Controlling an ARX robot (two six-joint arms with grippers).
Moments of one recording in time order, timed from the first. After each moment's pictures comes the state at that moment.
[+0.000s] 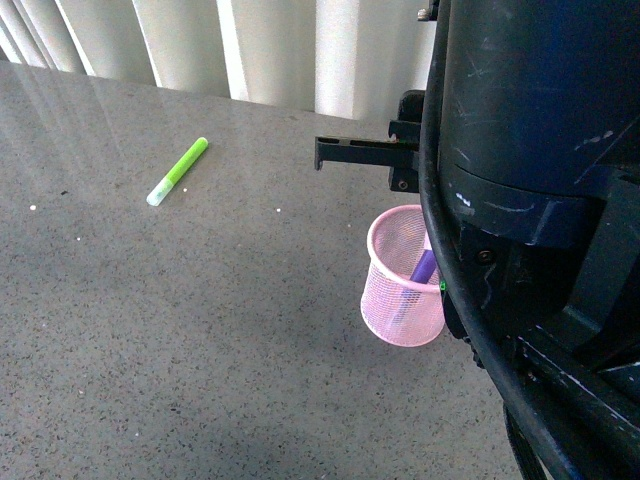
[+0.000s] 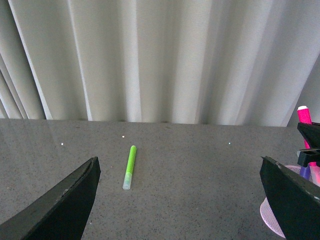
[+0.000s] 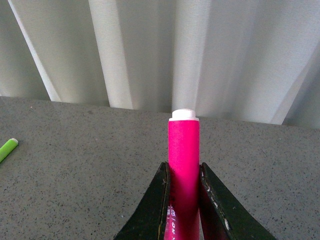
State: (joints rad) left arm 0.00 0.00 0.01 -0.01 0.00 0.00; right arm 0.75 2.07 0.83 1.03 0.59 0.14
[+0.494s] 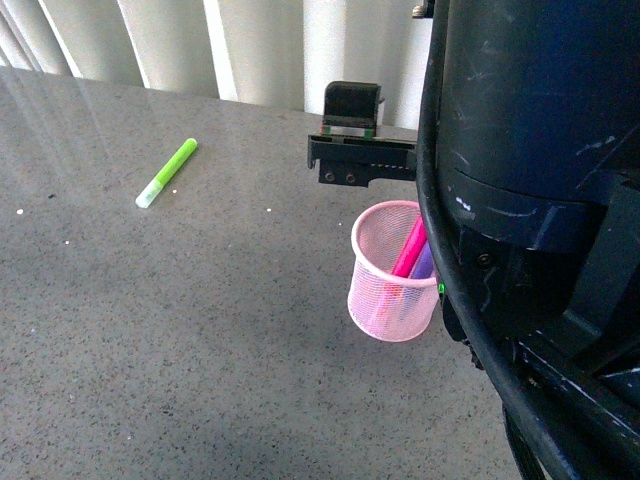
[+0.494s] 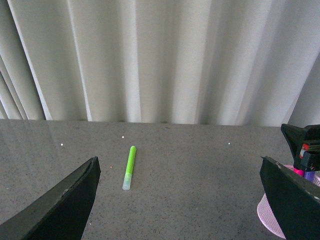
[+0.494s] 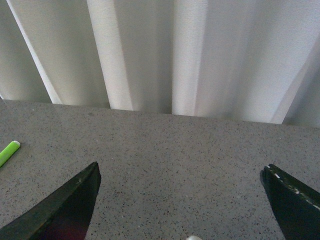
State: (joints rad) left arm 0.00 0.00 0.01 -0.01 0.00 0.00; right arm 0.74 2.07 0.81 1.06 0.58 0.15
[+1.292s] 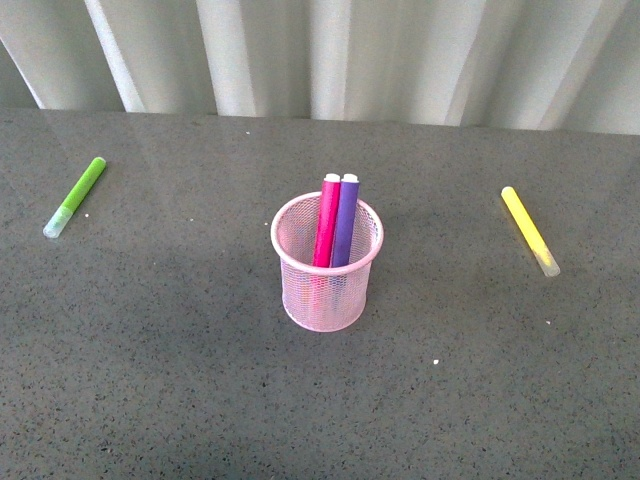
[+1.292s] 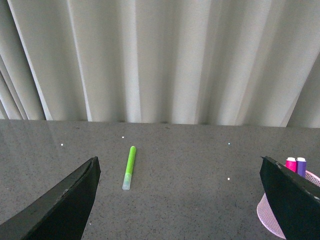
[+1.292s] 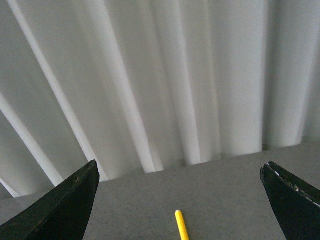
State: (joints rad) left arm 0.00 0.00 0.01 -0.01 0.00 0.00; right arm 0.13 0.68 0.34 0.37 0.17 0.21
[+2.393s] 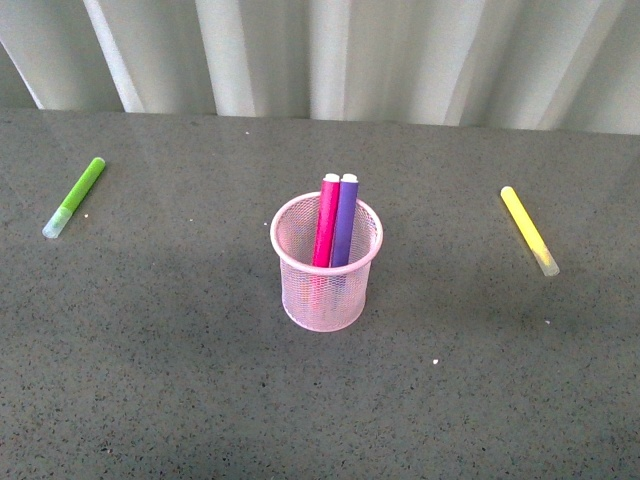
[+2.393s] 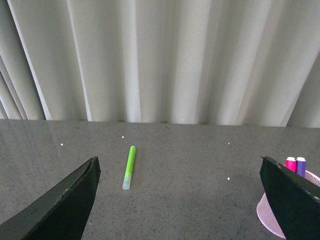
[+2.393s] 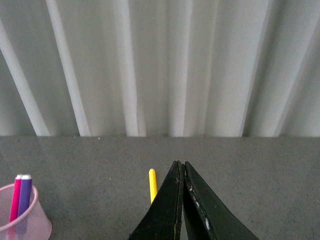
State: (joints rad) left arm 0.00 0.00 0.01 -0.01 0.00 0.00; right arm 0.00 0.14 0.06 0.06 0.00 0.00
